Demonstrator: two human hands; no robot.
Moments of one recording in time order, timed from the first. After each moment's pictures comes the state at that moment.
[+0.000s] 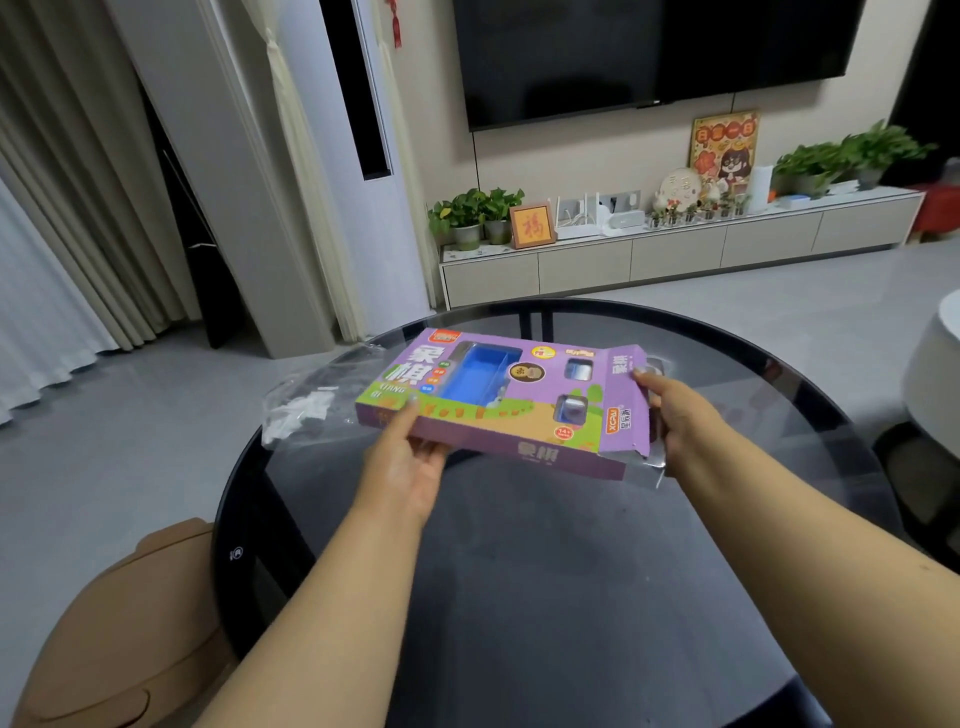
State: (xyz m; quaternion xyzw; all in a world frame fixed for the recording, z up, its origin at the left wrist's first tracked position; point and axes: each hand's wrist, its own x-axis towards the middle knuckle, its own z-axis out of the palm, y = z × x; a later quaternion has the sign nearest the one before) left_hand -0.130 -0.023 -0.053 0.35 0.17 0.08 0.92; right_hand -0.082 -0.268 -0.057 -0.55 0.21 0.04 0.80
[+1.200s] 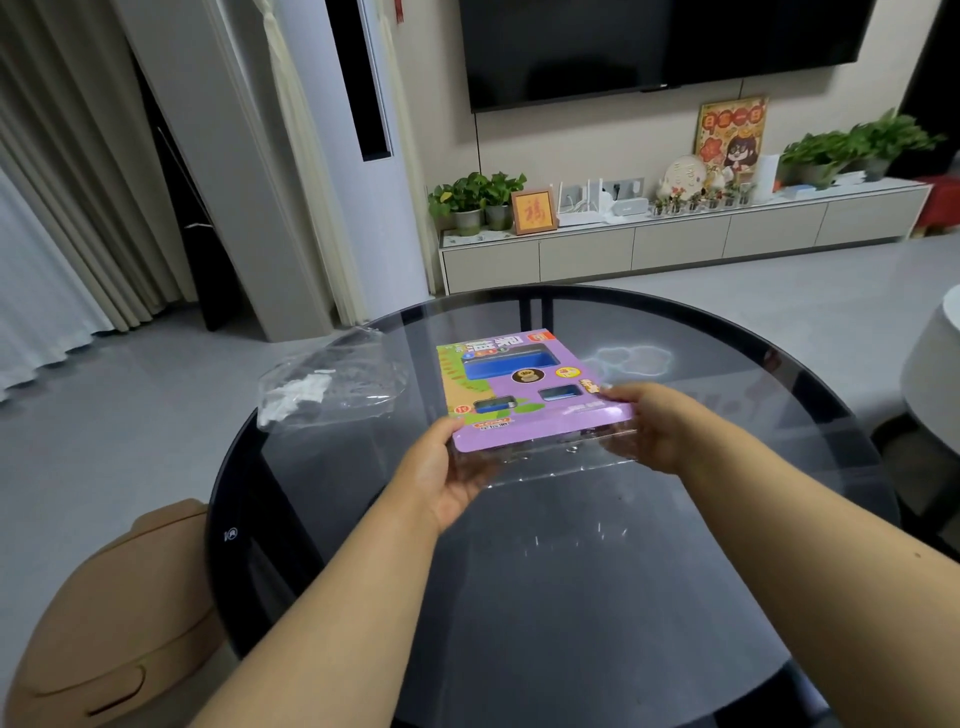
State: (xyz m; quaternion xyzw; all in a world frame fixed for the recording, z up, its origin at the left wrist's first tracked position) left_hand -0.135 -0.042 -0.078 0.48 0.20 -0.08 0.85; right_hand -0.081 -0.266 -0.065 -0.63 0.19 0.18 0.73
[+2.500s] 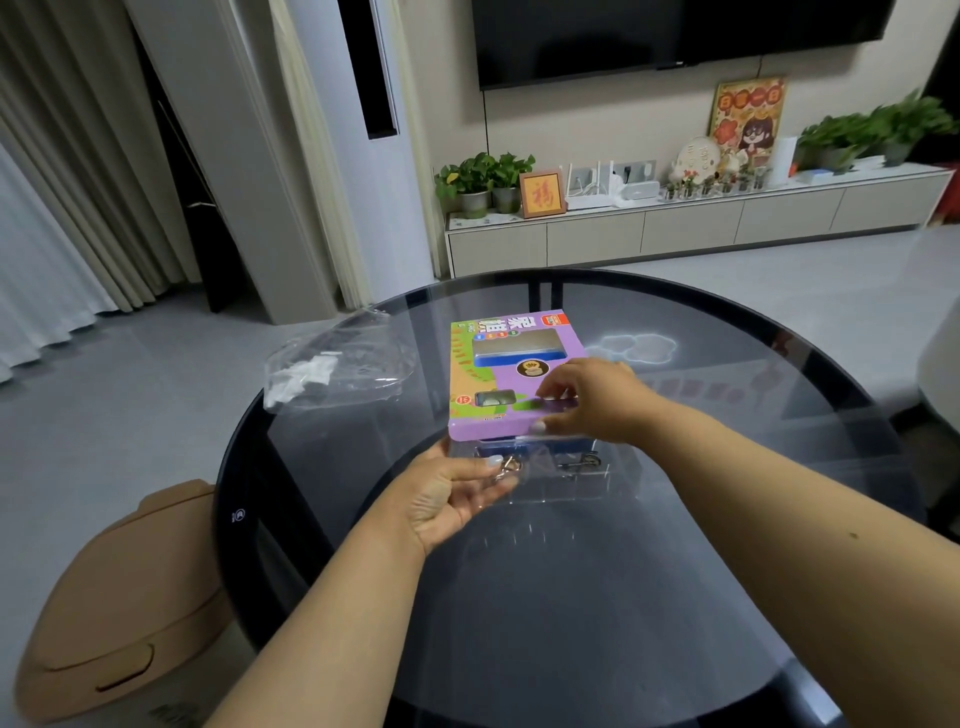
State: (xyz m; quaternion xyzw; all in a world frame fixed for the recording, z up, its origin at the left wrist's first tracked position) left_hand -0.161 -0.023 -0.091 0.48 0.11 -0.14 0.86; right_hand -0.073 -0.218 -0.063 -0.96 -0.22 -0.03 0.17
